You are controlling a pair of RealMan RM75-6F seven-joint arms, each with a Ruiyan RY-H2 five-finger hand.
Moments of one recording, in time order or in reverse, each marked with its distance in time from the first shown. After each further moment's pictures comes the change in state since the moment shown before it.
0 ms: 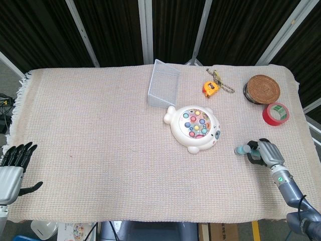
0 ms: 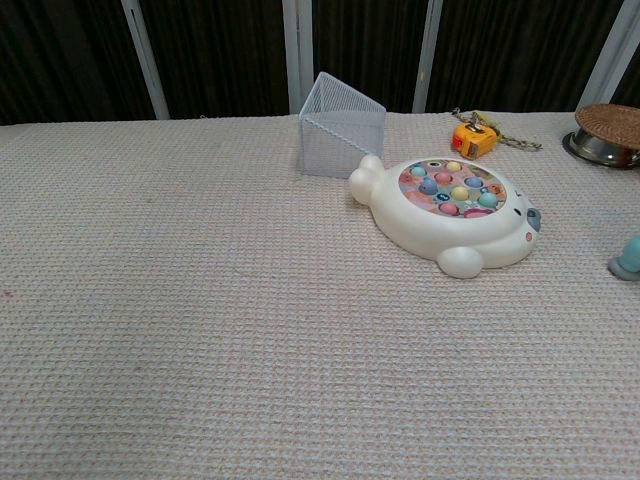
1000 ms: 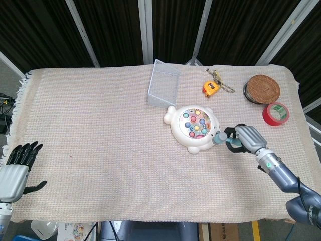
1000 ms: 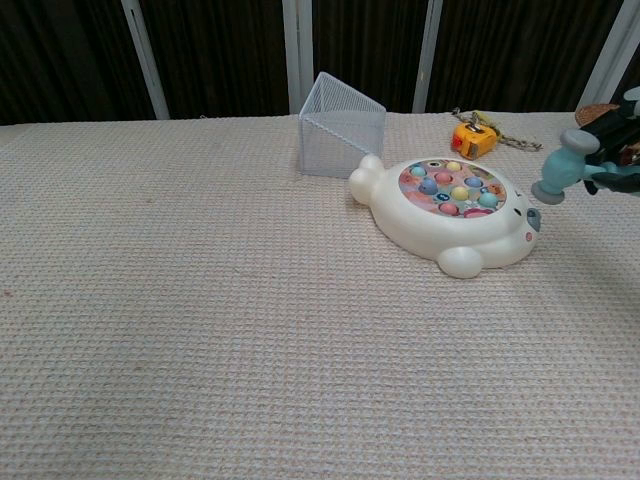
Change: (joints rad) left arm -0.021 -0.007 -0.002 -0.005 0.001 -0.027 0.009; right arm 0.198 0.298 0.086 -0.461 -0.005 -0.125 -0.098
